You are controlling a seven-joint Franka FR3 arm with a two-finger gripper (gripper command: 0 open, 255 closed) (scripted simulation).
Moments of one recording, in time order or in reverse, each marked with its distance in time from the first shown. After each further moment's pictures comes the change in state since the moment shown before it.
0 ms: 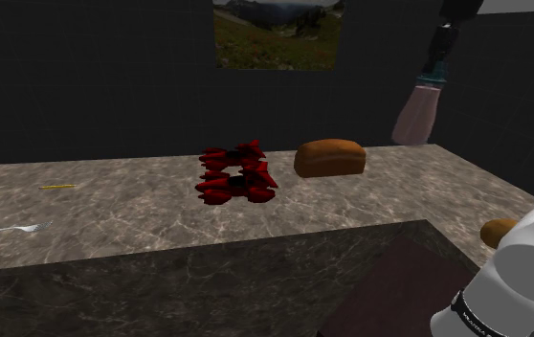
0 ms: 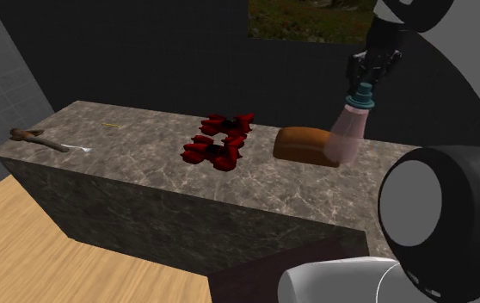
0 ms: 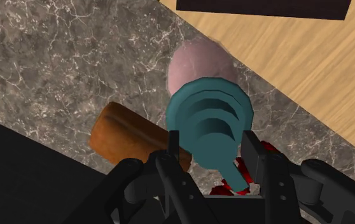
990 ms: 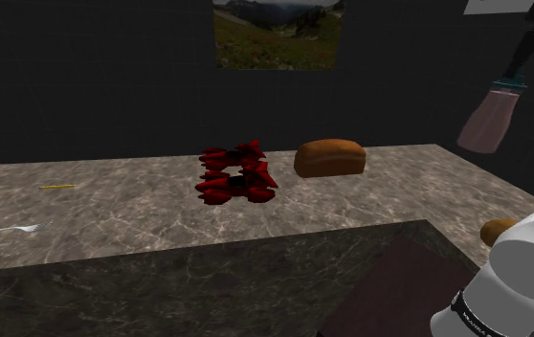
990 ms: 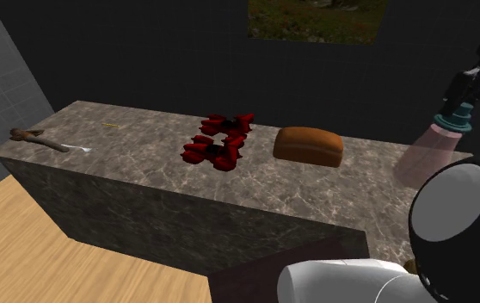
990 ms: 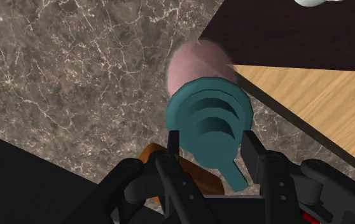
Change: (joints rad) arm -0.081 -0.067 -0.265 0.036 -0.126 -0.072 -0.351
